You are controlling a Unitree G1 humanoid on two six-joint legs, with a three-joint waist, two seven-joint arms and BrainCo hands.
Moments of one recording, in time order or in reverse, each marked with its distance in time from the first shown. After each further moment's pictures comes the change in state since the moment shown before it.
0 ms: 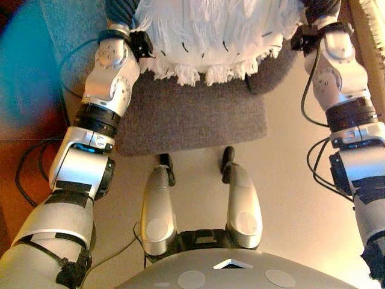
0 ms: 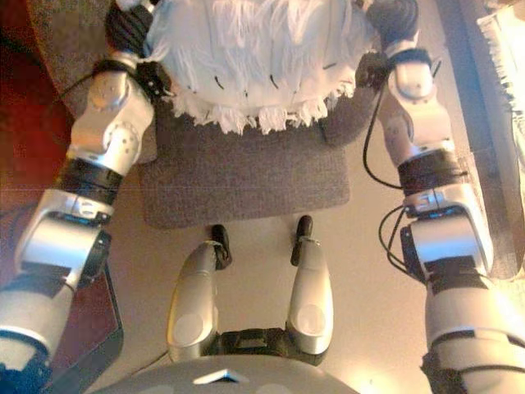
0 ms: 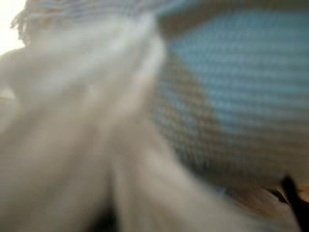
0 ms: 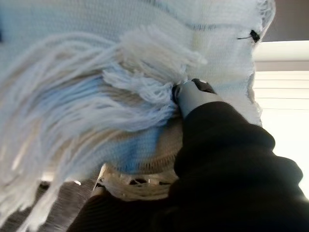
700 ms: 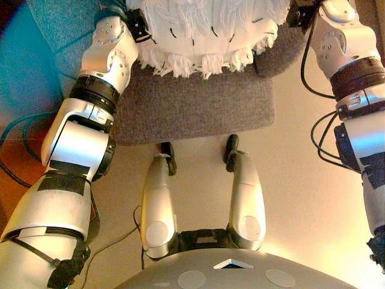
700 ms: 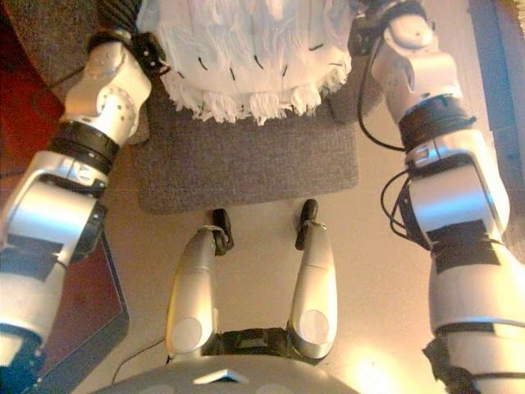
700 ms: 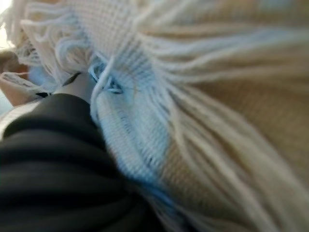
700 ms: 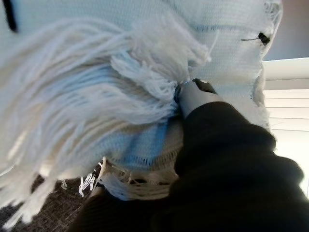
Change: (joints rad) left arm -0.231 0.016 -0.113 0.271 -0.160 0.016 0.093; right arm -0.329 0.022 0.177 0.330 0.044 0.096 0.112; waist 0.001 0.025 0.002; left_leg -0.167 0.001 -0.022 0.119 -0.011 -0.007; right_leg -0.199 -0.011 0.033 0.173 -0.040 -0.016
